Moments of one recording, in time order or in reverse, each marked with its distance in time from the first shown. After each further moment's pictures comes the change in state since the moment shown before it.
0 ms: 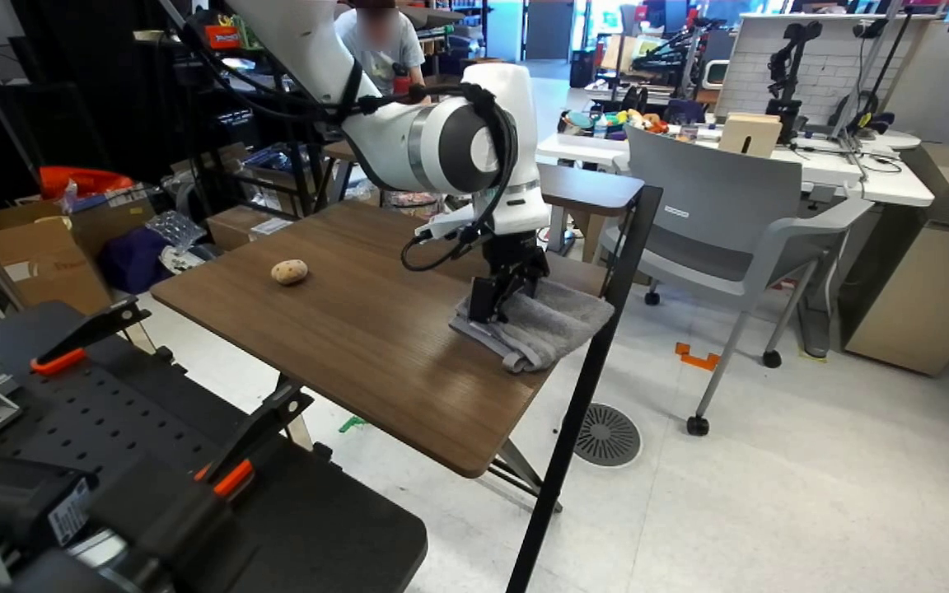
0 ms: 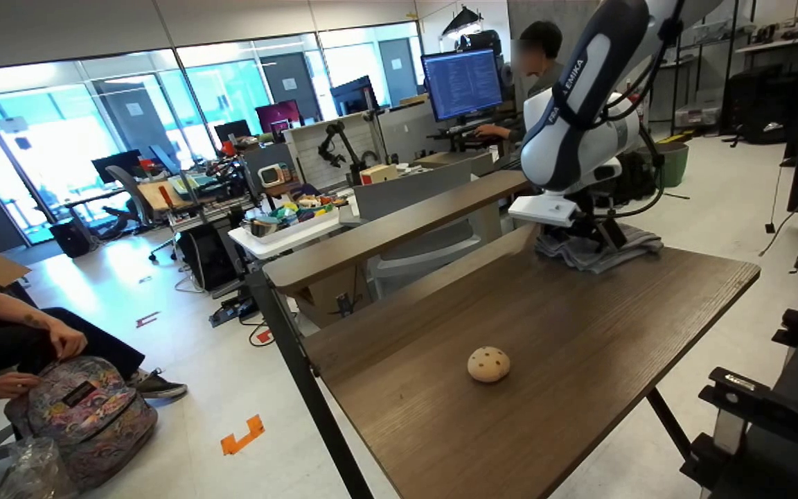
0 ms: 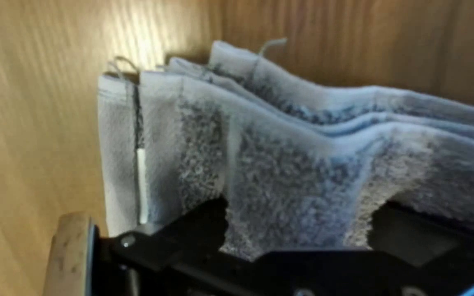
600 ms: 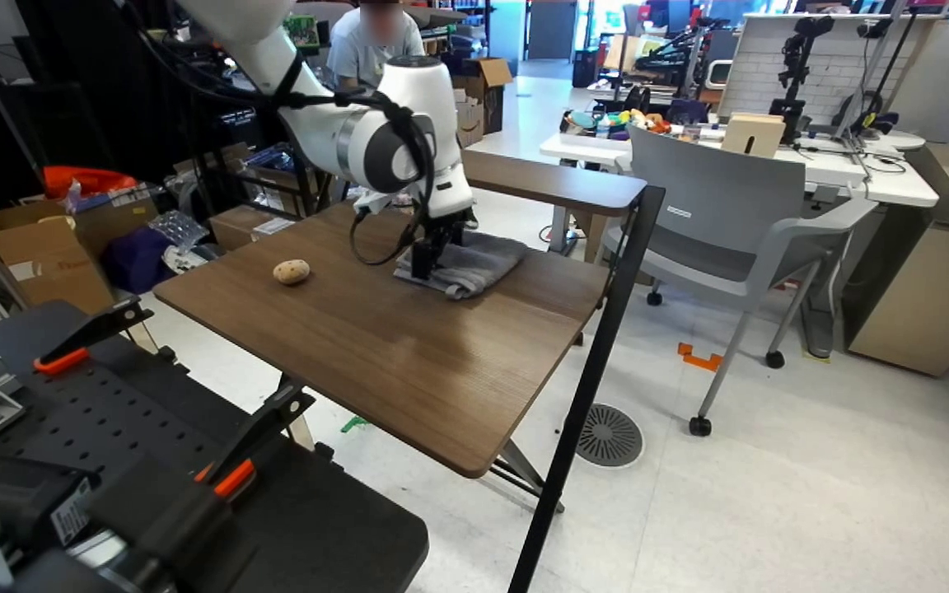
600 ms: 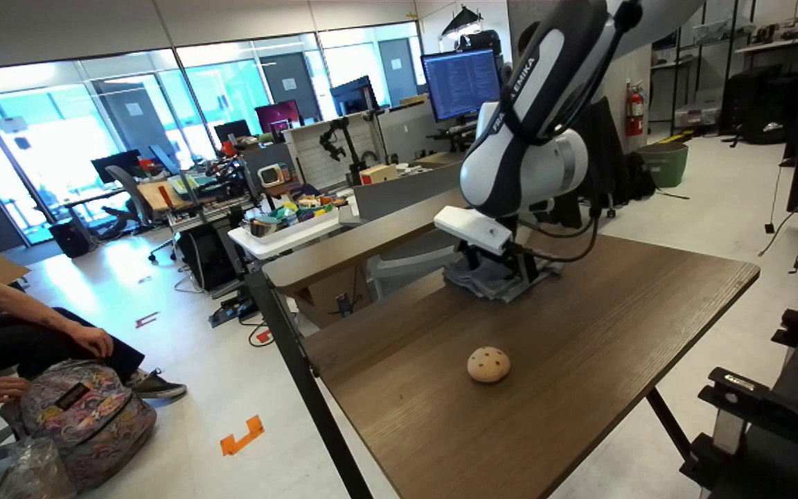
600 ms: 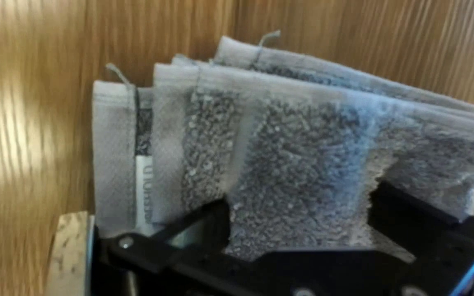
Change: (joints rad) arm 0.029 0.000 0.240 -0.025 0.048 0.313 -0.161
